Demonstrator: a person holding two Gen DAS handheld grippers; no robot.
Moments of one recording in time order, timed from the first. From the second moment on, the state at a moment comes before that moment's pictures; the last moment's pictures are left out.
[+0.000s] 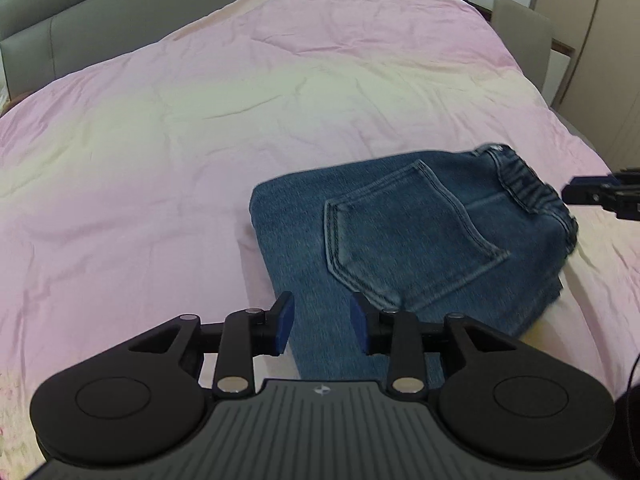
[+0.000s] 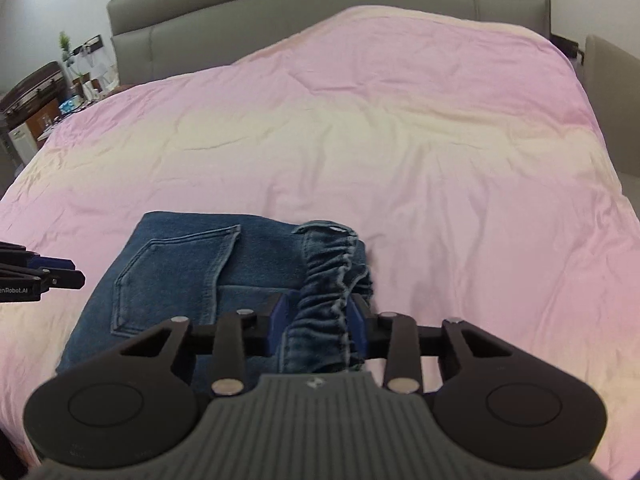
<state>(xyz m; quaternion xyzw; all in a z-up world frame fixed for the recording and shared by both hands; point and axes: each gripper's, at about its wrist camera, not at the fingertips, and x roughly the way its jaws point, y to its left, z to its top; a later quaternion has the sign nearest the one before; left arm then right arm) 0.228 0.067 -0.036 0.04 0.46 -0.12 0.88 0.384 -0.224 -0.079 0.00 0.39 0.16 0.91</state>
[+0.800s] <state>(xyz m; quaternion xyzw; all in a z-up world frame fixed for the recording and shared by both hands) 0.136 0.032 -0.105 0.25 0.48 -0.17 0.82 0.373 -0.222 -0.168 0.08 0.42 0.16 0.89</state>
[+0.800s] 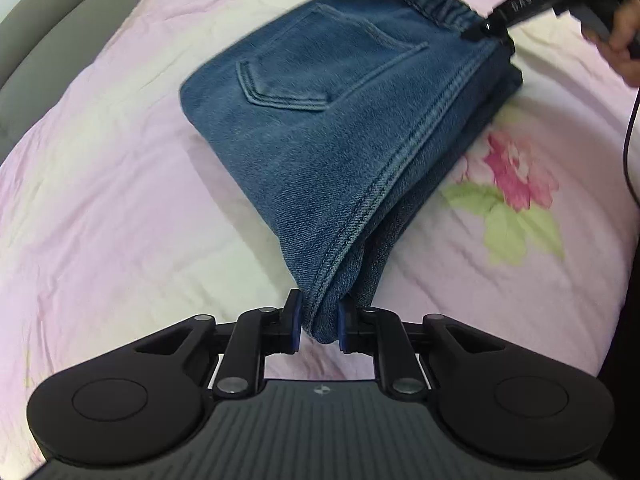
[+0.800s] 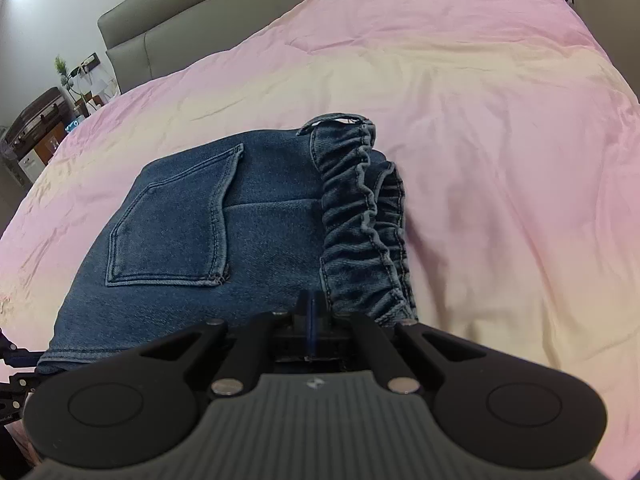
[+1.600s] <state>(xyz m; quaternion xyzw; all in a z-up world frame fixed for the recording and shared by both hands) 0.177 0.058 -0.031 0.11 0.48 -0.18 0.85 0.352 -0.217 -0.119 0.02 0.41 0.19 0.89</state>
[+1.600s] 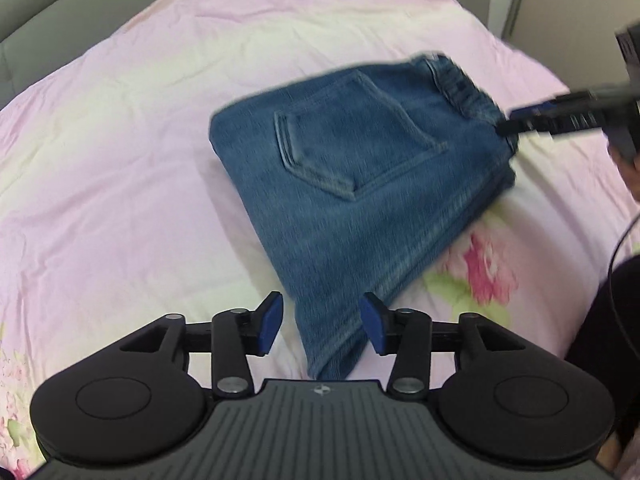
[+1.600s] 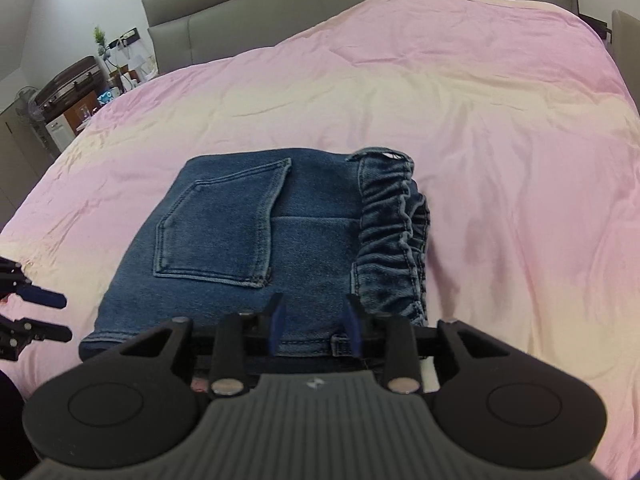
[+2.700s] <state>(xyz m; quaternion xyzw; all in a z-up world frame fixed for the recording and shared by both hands) 0.316 0.147 -0.142 -0.30 0.53 -0.14 0.78 0.479 -0.319 -0.234 0.32 0.56 0.21 0.73</state>
